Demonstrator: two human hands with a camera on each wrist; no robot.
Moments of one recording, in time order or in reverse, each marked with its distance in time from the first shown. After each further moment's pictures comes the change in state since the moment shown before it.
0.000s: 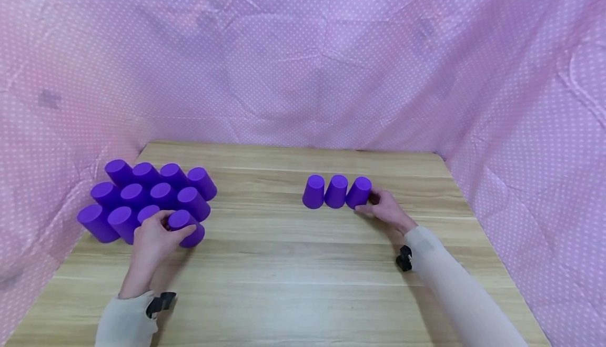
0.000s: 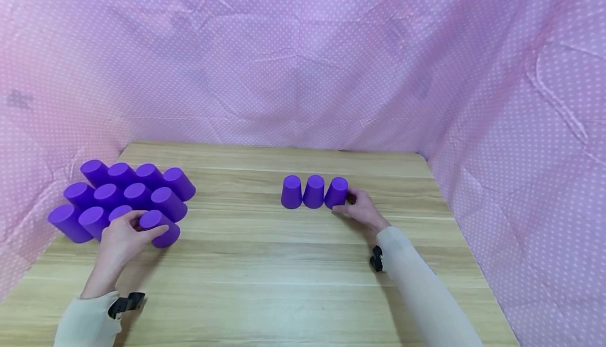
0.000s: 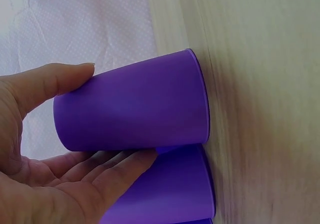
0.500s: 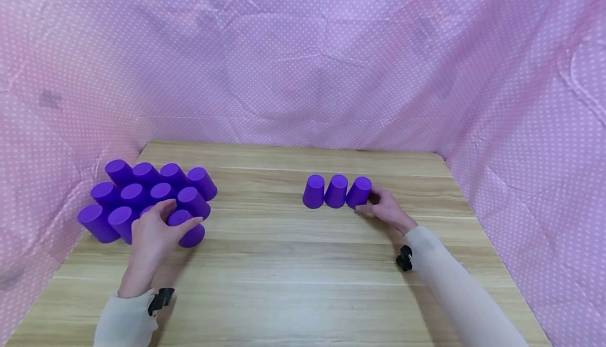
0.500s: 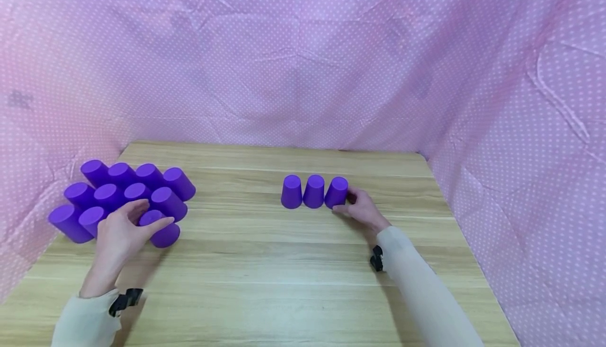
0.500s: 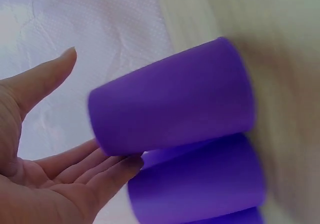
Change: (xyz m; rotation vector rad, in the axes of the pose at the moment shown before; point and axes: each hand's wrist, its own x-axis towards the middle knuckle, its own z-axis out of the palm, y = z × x) left_hand -0.003 0.017 -0.008 -0.026 0.075 0.090; right_hand 0.001 0.001 0.000 0.019 -0.006 -0.002
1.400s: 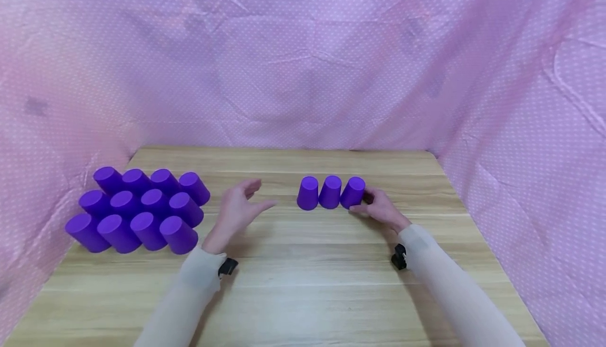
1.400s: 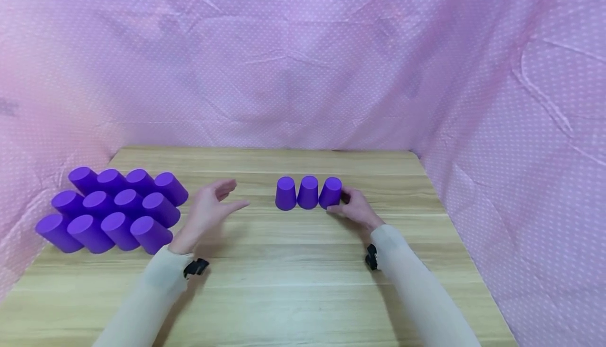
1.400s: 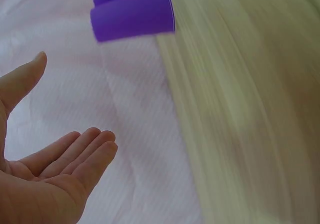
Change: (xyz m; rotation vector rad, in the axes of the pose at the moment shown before) left_hand 0.045 0.102 0.112 -0.360 -0.244 0.246; right_hand 0.000 -0.001 0.002 -0.024 0.024 0.004
